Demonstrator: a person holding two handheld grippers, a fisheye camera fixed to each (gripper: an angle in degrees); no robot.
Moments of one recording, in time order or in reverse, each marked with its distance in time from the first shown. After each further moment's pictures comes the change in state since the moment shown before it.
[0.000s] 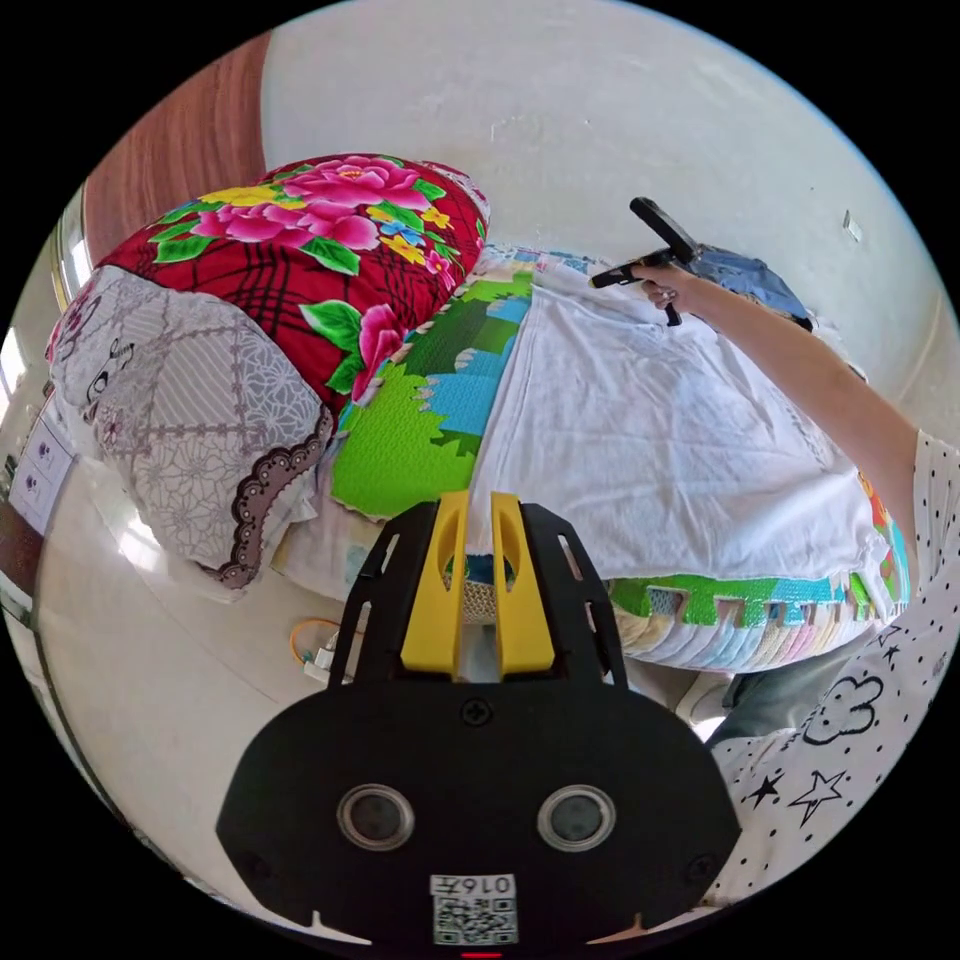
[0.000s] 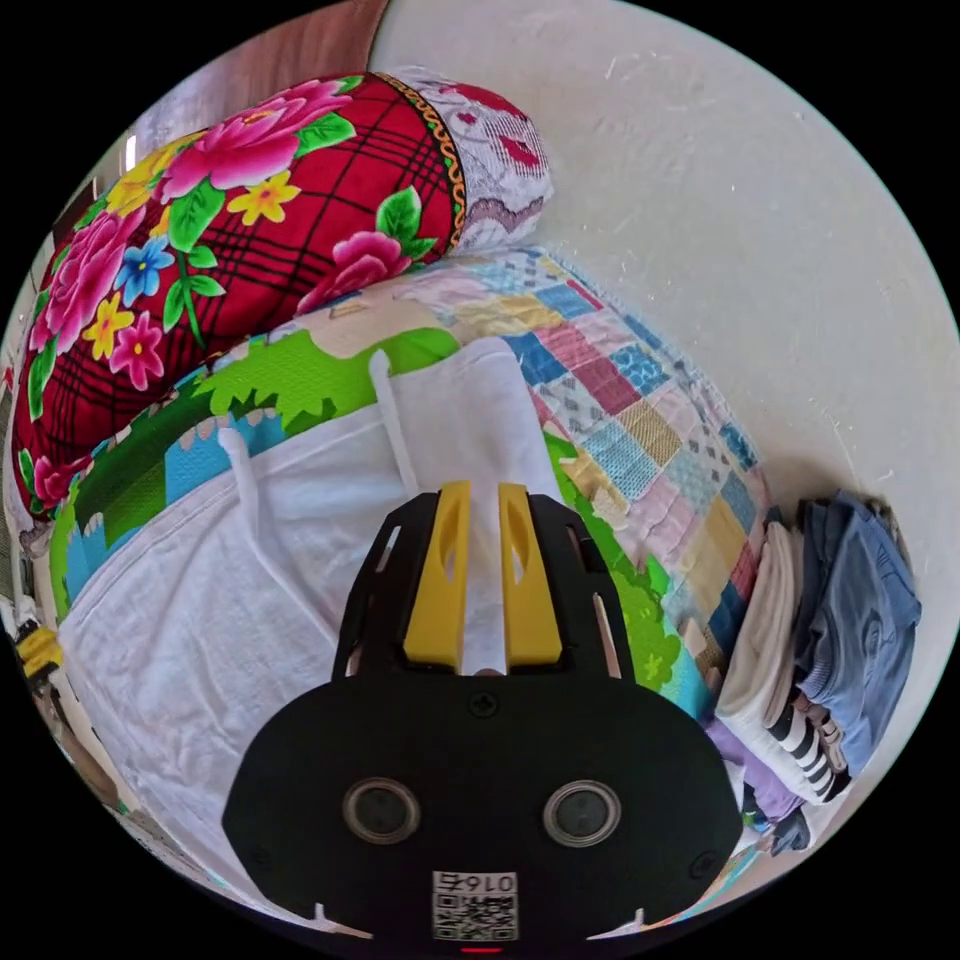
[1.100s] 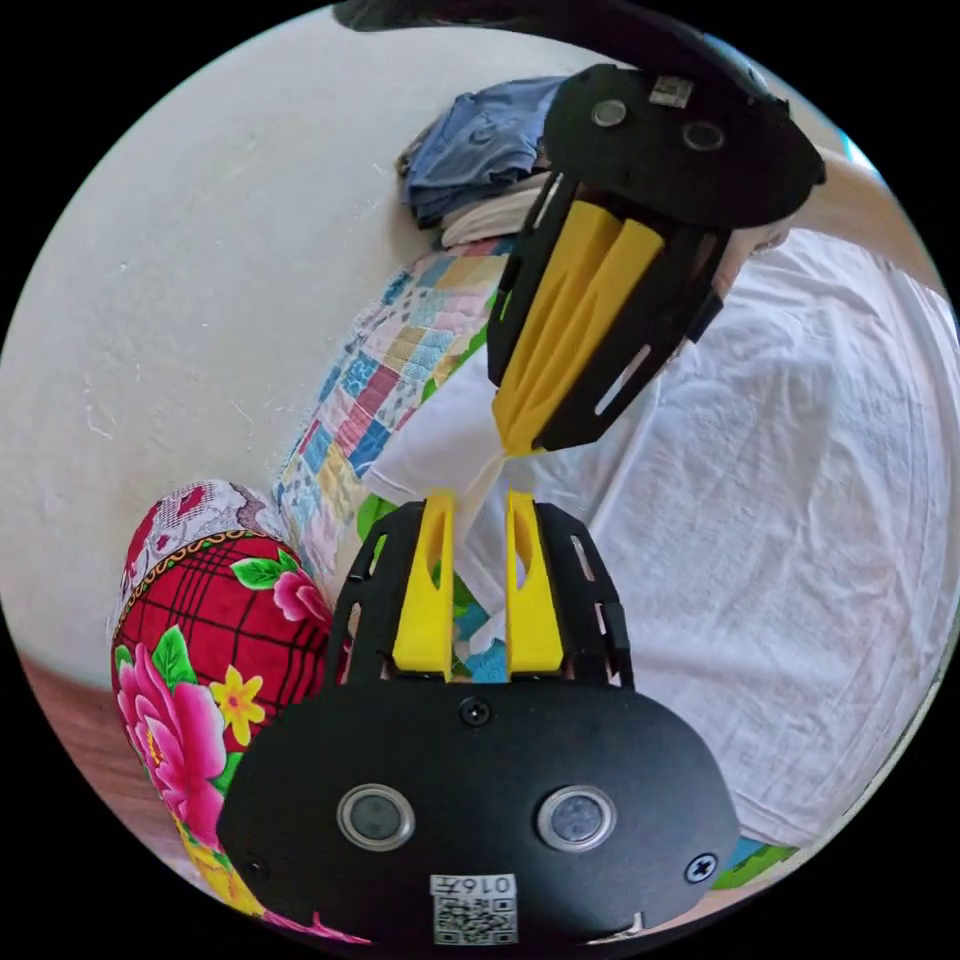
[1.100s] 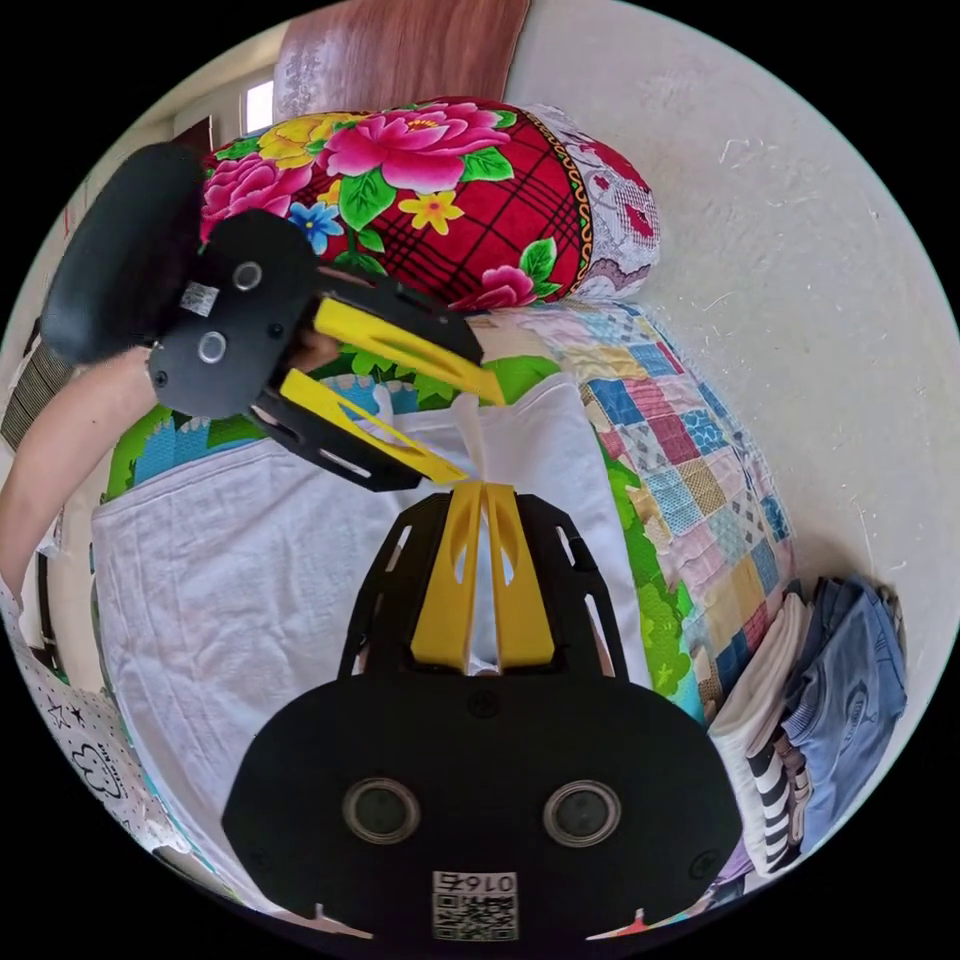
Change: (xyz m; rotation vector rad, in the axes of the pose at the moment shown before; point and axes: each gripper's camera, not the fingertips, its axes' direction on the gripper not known) left arm 0.174 -0.476 0.118 0.036 -0.047 1.130; right arm 0.025 0.036 -0.027 0.011 -0.154 -0.201
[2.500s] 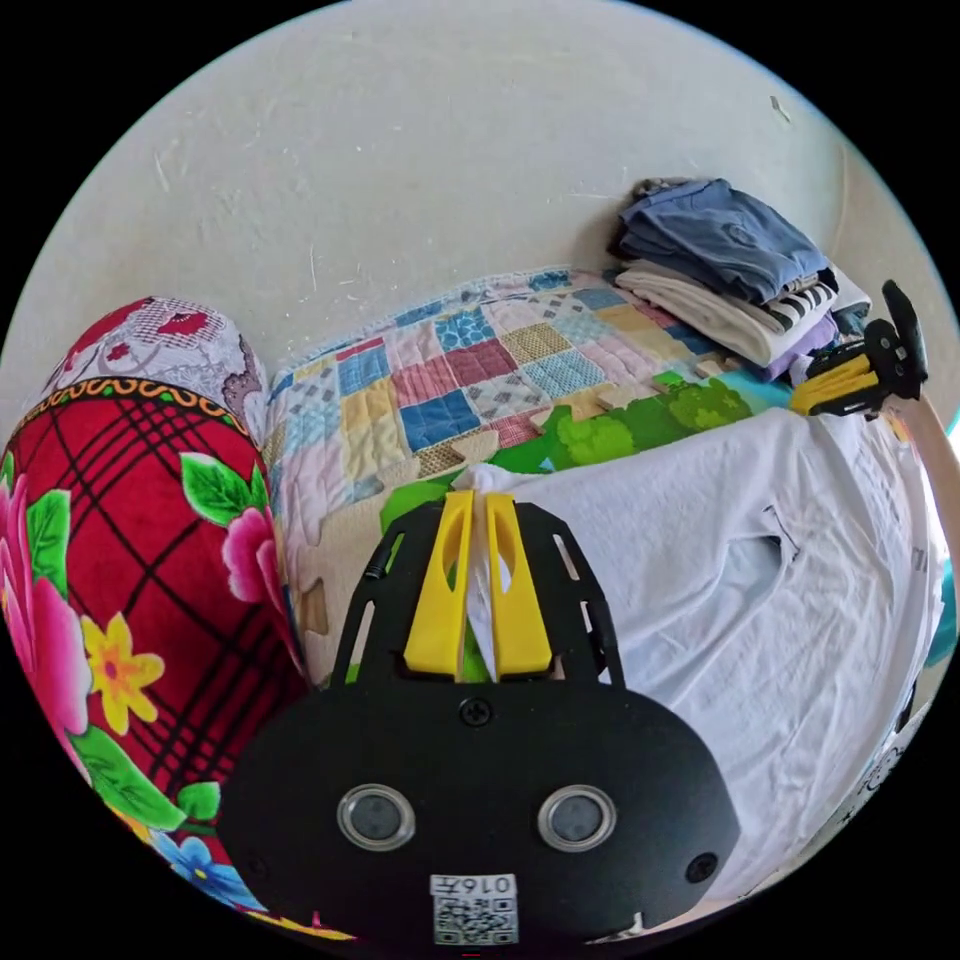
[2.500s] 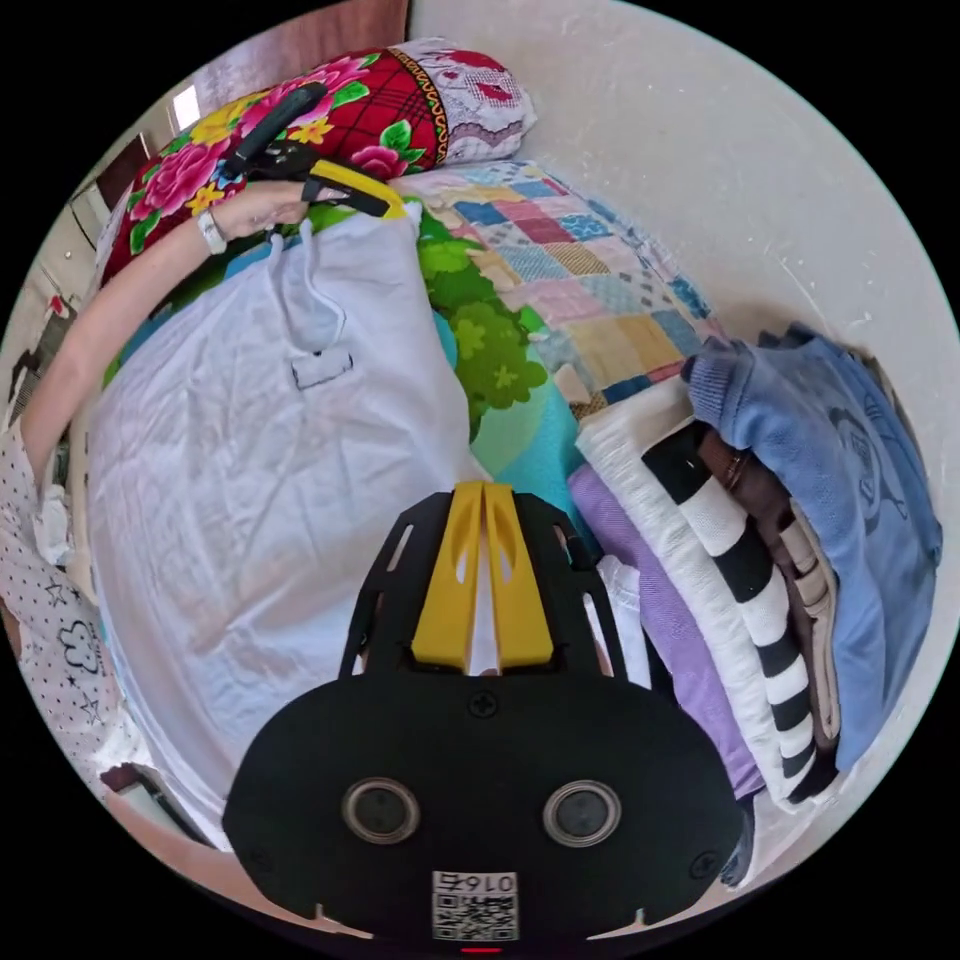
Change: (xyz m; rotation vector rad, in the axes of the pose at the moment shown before) left arm -0.127 -0.059 -0.038 -0.002 0.167 -0.598; right arm 0.104 0.316 -0.123 -0.175 0.095 0.152
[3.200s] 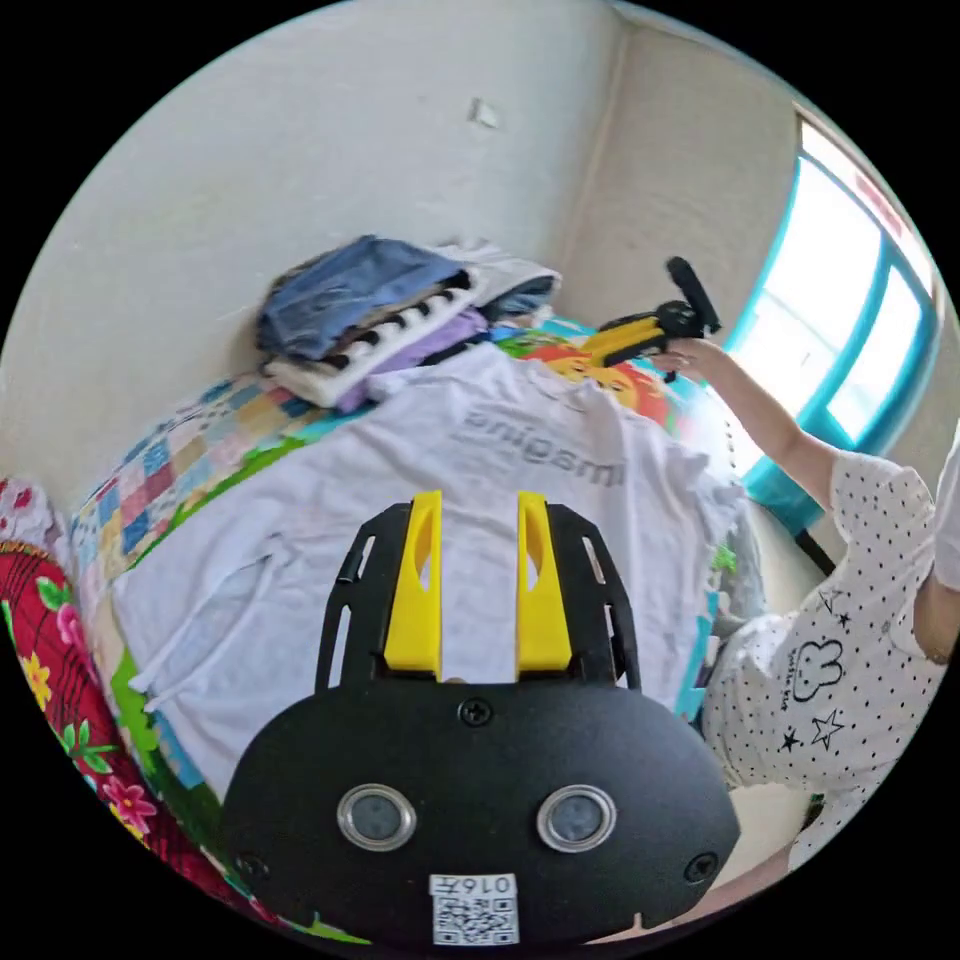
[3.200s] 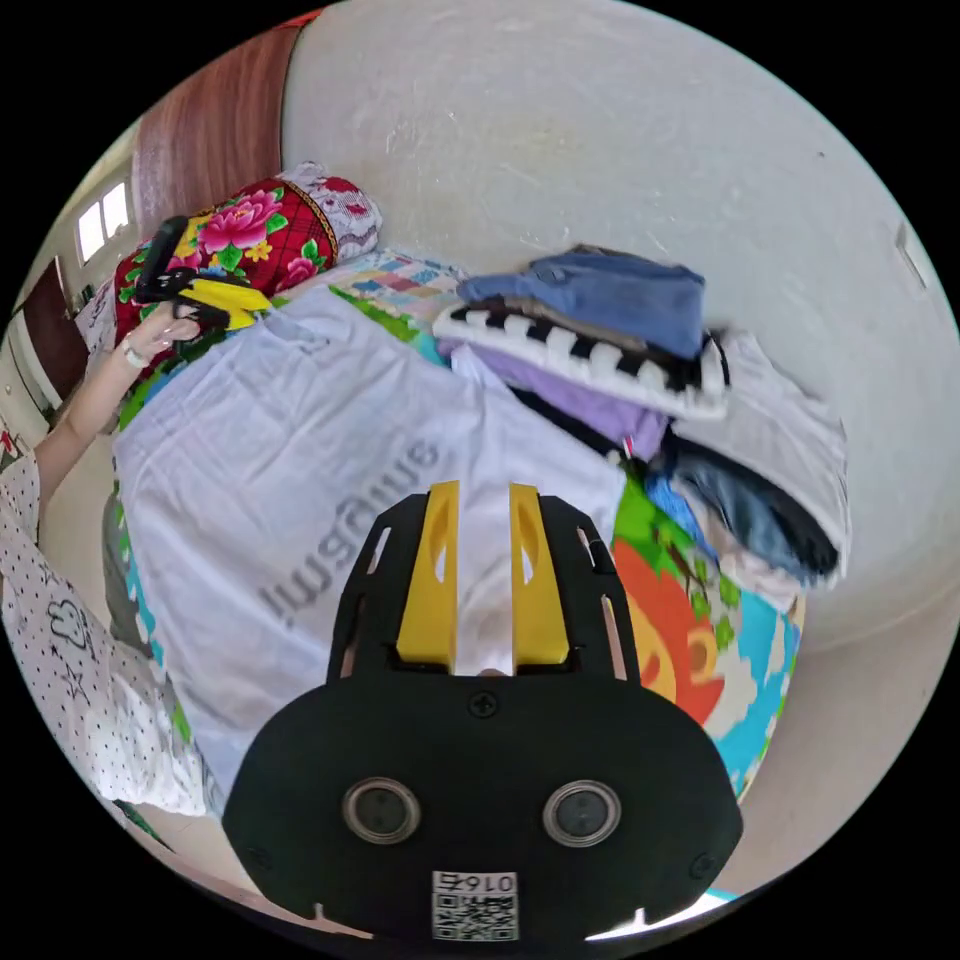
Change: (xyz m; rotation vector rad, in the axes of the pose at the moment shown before) left arm 0.382 0.082 -0.179 0.155 0.697 0.519; right arm -0.040 0.427 -0.199 0.103 0.056 0.394
